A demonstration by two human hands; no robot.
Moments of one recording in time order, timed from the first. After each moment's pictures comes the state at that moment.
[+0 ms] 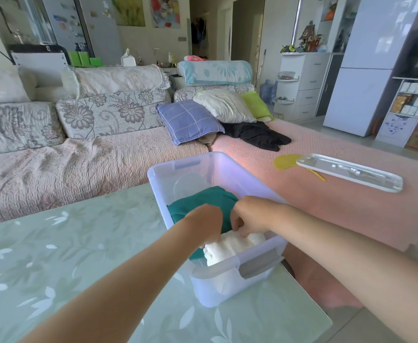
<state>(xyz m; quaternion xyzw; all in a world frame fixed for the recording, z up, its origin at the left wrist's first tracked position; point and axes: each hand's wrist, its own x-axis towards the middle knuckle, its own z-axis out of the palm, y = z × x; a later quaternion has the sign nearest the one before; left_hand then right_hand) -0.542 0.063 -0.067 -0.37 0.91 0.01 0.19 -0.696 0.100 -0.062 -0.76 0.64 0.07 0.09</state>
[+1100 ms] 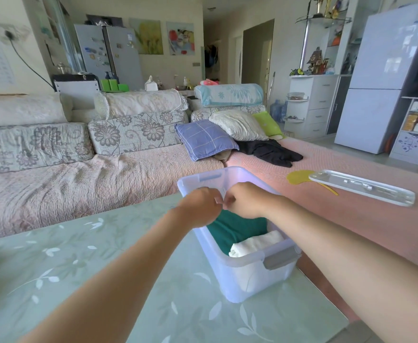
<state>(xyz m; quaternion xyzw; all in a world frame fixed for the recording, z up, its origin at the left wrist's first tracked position) -0.455 0.074 -0.004 -0.44 0.88 0.13 -0.11 -0.610 0.113 0.006 -0.71 0.69 -0.10 0.11</state>
